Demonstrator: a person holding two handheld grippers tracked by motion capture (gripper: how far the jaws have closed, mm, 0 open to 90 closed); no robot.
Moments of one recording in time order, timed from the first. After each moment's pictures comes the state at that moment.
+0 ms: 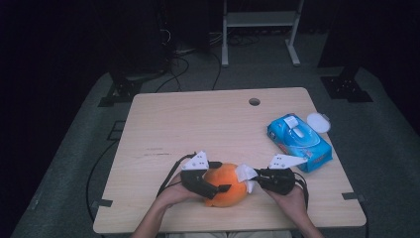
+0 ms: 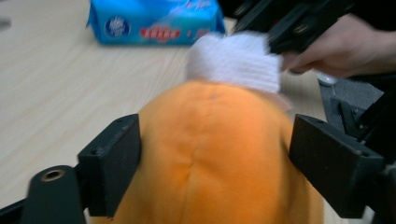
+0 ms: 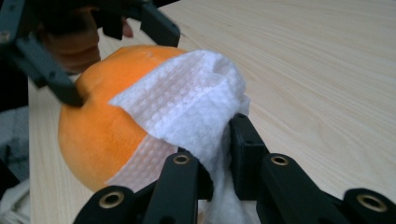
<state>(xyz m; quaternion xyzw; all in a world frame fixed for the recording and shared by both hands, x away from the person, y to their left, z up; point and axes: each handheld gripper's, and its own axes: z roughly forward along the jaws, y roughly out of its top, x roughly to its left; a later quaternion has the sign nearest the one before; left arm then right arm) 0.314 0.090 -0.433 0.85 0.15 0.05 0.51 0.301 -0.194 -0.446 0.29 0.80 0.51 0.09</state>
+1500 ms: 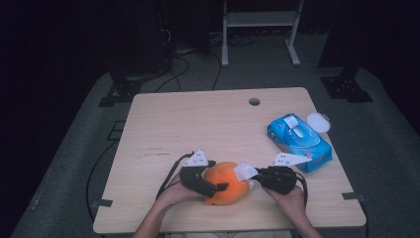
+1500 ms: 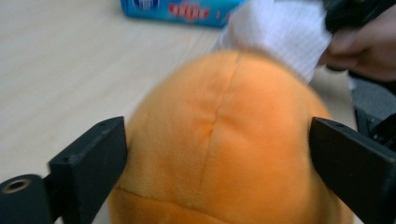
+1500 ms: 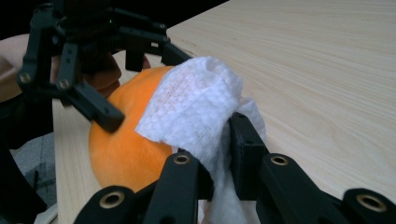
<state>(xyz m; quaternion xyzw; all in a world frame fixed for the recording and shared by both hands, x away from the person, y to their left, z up) 0.318 0.091 -0.444 0.85 0.20 0.05 0.48 0.300 -0.197 -0.444 0.31 0.77 0.55 0.06</state>
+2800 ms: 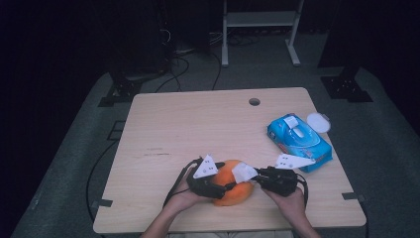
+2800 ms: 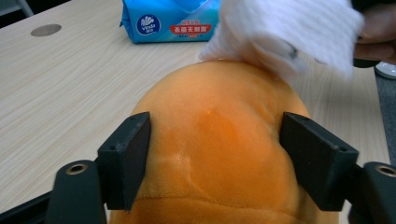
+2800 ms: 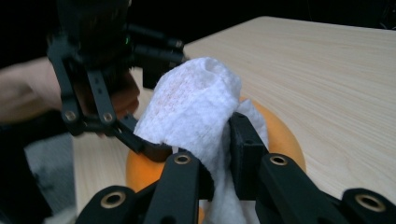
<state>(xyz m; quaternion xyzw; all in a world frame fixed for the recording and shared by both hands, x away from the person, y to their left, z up) 0.302 0.075 -0.434 0.84 0.18 0.12 0.49 0.287 -0.191 -0.430 0.28 0.77 0.57 0.07</state>
